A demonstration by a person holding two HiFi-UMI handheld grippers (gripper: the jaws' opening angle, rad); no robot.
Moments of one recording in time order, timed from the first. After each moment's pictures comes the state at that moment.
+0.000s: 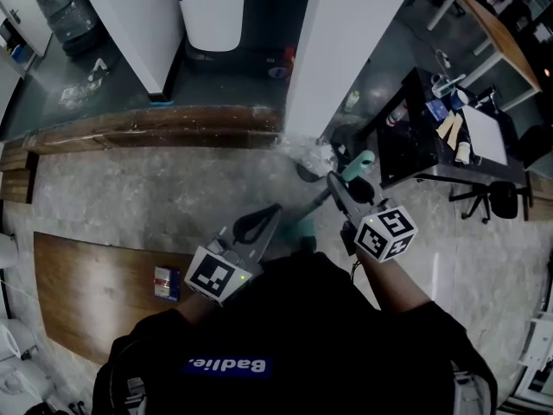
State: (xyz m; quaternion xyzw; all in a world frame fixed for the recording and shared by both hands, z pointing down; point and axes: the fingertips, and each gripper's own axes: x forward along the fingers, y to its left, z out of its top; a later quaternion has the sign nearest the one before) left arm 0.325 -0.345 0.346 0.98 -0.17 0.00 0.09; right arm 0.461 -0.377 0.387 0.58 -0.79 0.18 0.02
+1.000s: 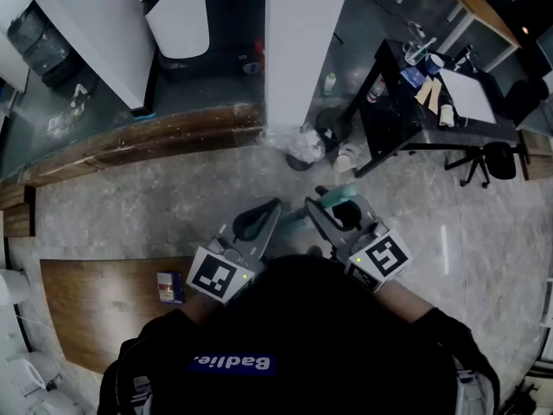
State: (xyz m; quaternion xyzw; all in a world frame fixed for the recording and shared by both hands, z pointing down) left arm 0.351 -0.304 0.331 0.99 -0.12 0.00 0.07; right arm 0.404 -0.287 0.338 0.56 -0.82 0.11 0.02
